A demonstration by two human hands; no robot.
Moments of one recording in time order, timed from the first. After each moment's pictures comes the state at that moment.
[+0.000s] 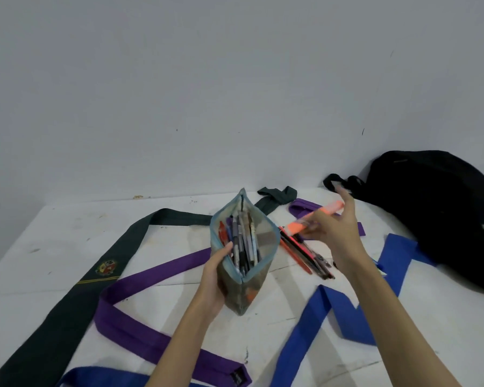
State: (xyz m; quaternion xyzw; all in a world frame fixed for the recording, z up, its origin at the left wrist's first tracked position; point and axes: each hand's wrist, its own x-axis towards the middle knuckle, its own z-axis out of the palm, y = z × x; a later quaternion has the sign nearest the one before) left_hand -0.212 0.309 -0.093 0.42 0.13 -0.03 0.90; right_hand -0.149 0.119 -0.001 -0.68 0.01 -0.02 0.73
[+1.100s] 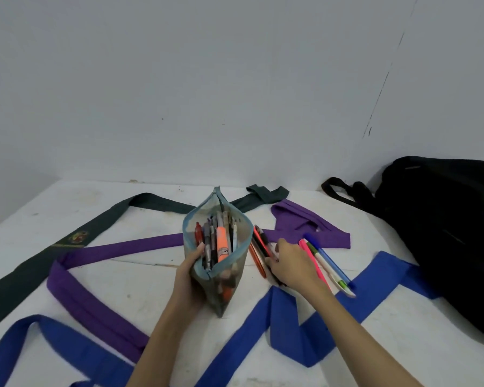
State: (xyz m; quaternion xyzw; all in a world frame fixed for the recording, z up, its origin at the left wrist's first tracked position) left_hand -0.205 0.205 -0.101 0.44 0.16 0.15 0.87; right_hand -0.095 0.056 -0.079 -0.96 -0.21 0.08 0.16
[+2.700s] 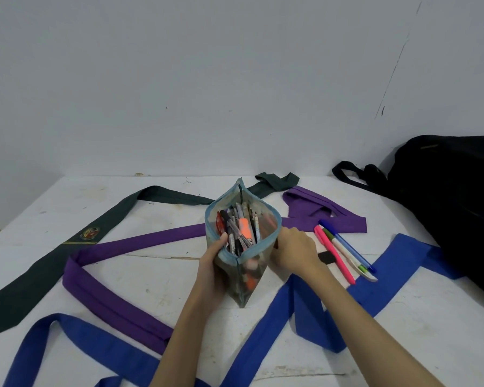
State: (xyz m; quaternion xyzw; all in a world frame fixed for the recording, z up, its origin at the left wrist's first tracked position) left_hand -0.198 0.213 -0.106 0.45 0.16 0.08 0.88; right_hand -0.093 0.088 -0.089 -0.96 -0.25 0.07 0.11
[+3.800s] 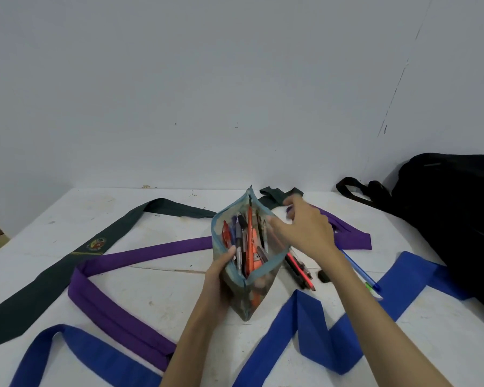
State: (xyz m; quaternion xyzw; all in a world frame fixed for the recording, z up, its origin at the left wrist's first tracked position) left_hand -0.195 0.215 -0.113 0.48 0.12 0.09 0.87; right_hand -0.094 0.087 -0.016 -0.93 -0.21 -0.03 0.29
